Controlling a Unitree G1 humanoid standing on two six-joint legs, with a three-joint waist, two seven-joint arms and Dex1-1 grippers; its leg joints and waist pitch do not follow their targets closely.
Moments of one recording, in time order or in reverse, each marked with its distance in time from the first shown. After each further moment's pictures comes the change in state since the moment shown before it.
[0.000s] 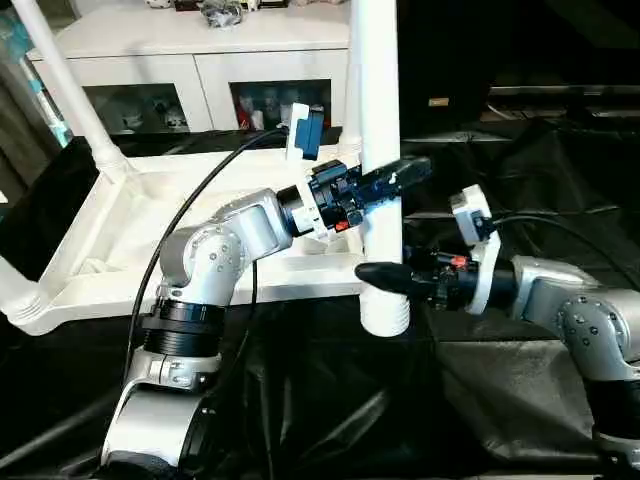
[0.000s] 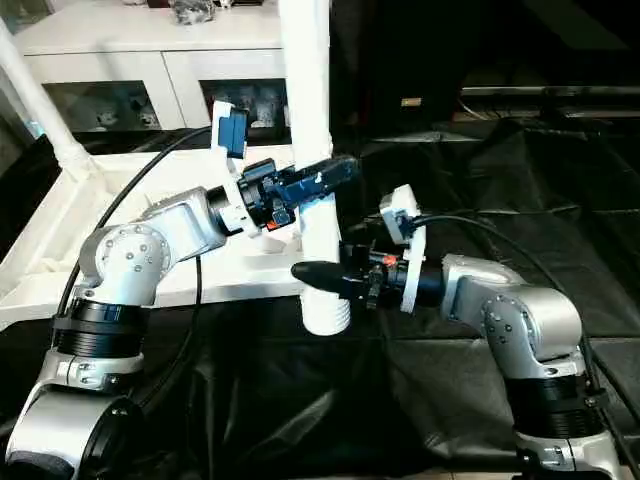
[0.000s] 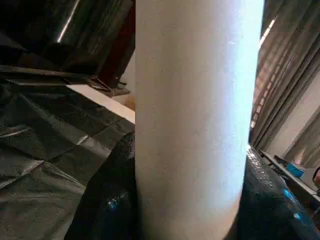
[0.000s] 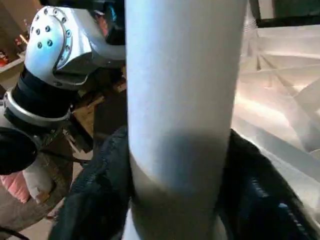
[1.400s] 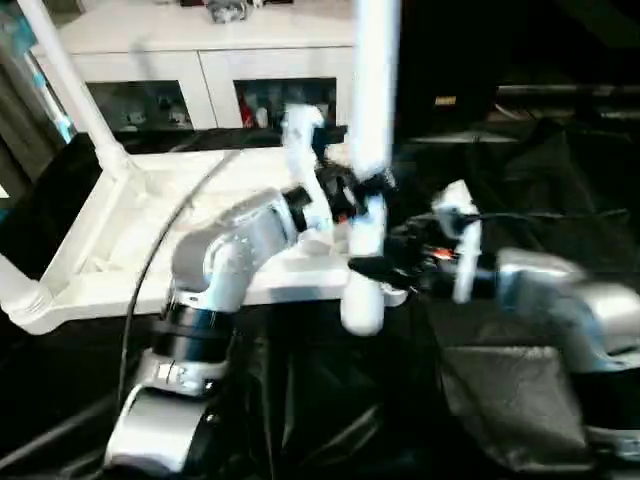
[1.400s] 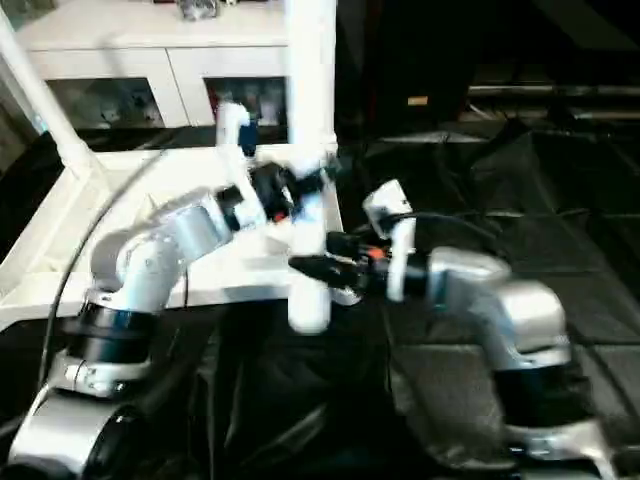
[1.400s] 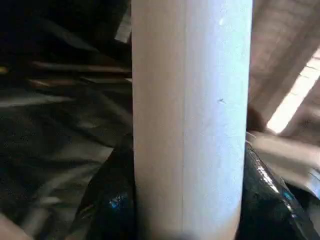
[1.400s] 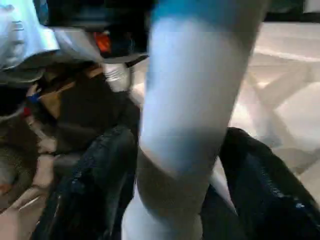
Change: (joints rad) left arm 0.030 -0.001 -0.075 -0.015 0.124 -0.097 0.093; right arm -0.037 -0.025 0.045 0.025 -0.078 -0.048 -0.031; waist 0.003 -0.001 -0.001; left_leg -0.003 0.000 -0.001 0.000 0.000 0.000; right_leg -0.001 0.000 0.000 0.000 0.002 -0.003
